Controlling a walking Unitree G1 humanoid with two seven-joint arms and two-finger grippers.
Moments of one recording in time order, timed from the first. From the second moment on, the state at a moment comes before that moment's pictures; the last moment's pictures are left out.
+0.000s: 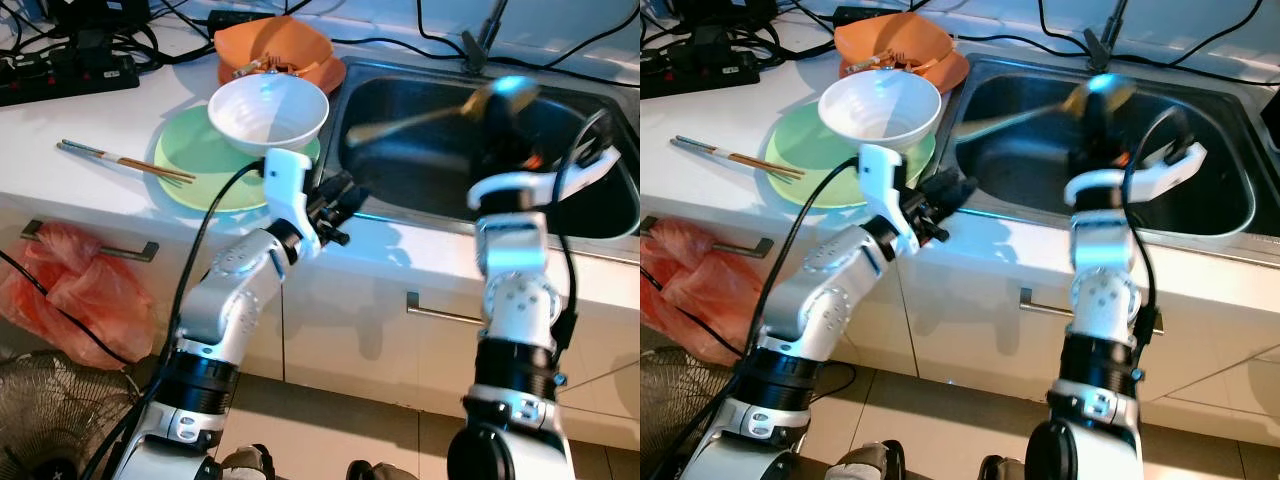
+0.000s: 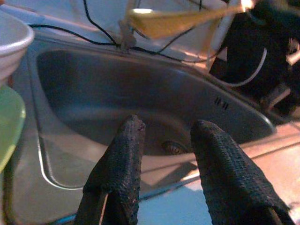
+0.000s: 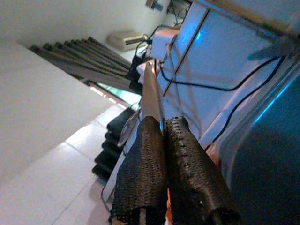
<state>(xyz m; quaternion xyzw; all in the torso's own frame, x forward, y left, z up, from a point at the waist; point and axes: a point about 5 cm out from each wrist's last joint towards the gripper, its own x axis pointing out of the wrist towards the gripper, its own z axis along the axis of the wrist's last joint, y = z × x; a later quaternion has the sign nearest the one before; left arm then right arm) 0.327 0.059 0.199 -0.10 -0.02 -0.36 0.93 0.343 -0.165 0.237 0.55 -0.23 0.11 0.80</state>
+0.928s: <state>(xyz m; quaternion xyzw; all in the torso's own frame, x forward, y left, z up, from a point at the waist) 0.324 0.060 0.188 -0.04 -0.02 -0.35 0.94 0.384 -0.228 0.246 0.19 -0.21 -0.01 0.96</state>
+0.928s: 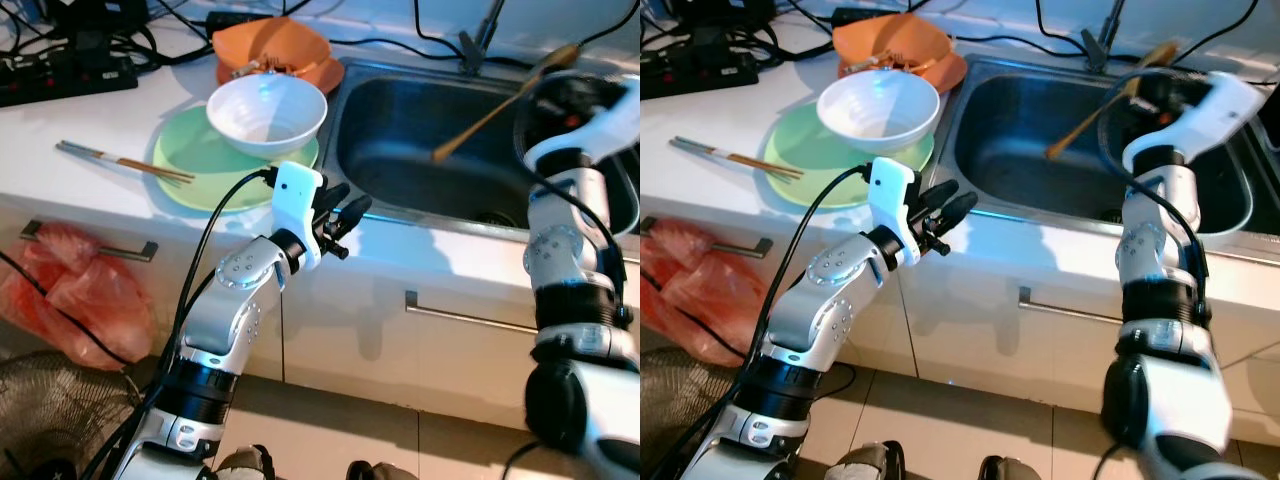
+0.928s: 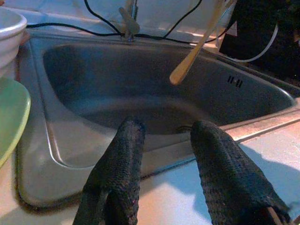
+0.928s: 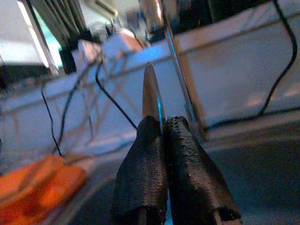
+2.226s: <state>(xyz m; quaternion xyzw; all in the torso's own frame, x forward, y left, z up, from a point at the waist) 0.320 0.061 0.179 -0.02 -0.01 -0.34 0.94 0.400 -0.215 0.184 0.07 -0.03 0.01 1.00</state>
